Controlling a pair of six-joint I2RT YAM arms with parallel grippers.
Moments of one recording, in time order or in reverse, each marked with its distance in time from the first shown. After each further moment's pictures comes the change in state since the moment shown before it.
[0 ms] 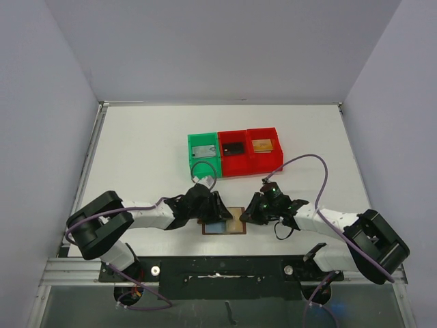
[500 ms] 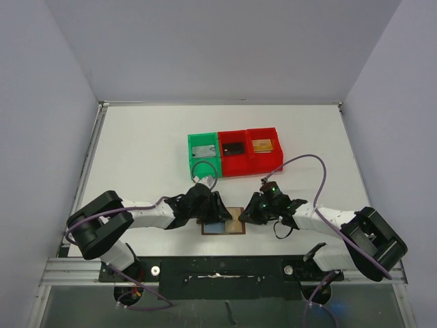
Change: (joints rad) left arm -0.003 -0.011 0.032 -0.095 -0.005 0.034; right arm 0.000 0.023 0.000 0.025 -0.027 0.013
